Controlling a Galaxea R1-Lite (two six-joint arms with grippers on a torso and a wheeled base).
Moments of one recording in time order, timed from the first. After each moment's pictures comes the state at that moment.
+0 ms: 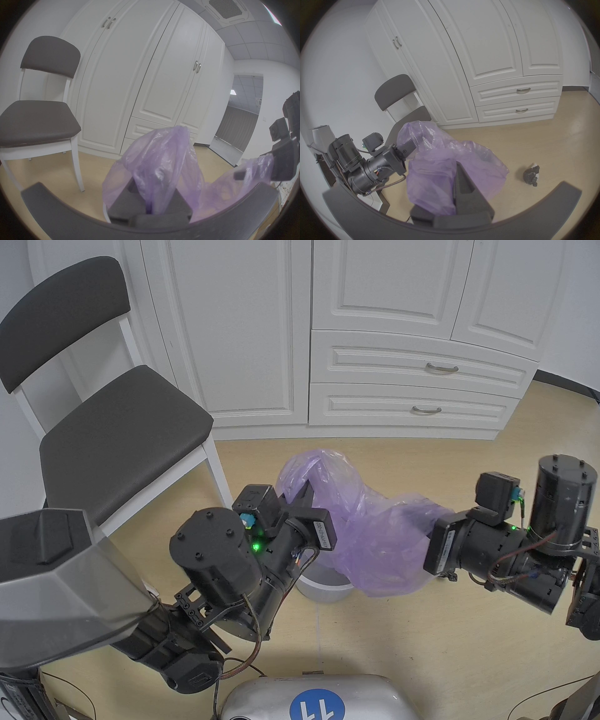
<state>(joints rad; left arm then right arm) -0.84 2.06 -0.76 -1.53 0.44 -0.10 0.76 1.51 -0.67 -0.68 -0.24 0.25</state>
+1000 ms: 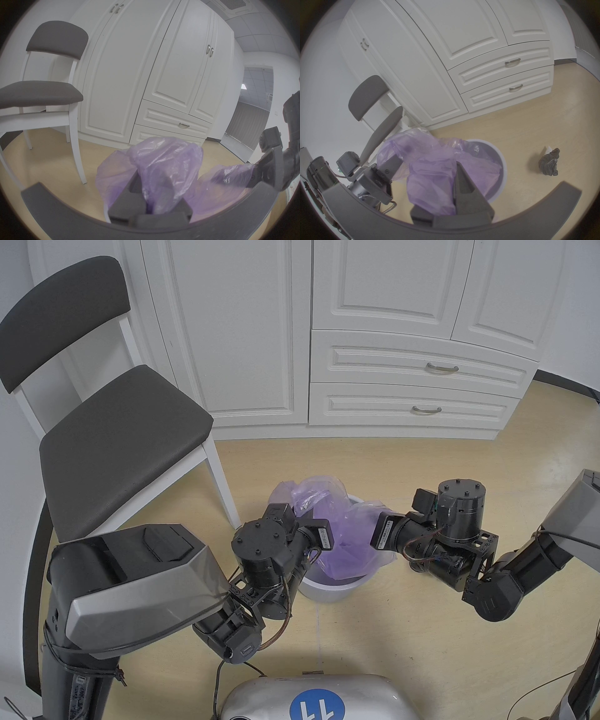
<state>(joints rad) -0.73 2.39 -1.02 -1.53 0.42 -0.15 0.56 2.02 -0.80 -1.04 -0.13 0.40</state>
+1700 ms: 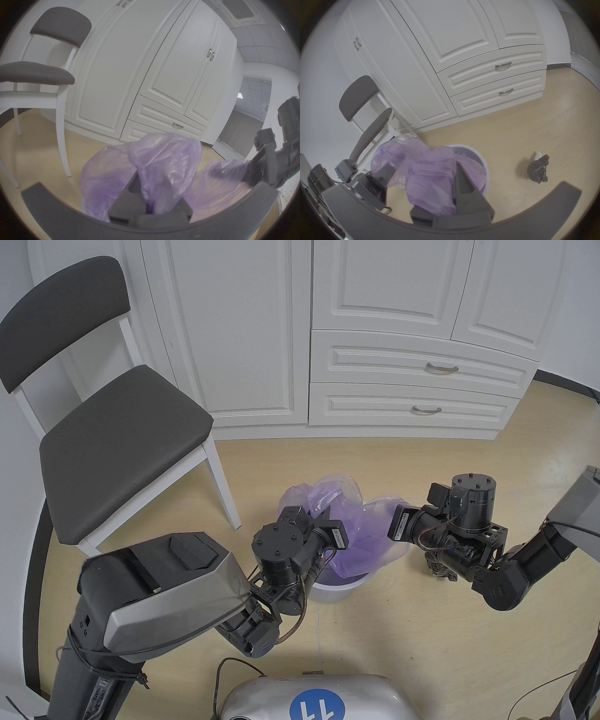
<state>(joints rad) -0.73 2.50 -1.17 -1.50 0.35 -0.23 0.48 2.02 -0.80 -1.04 -0.13 0.36</state>
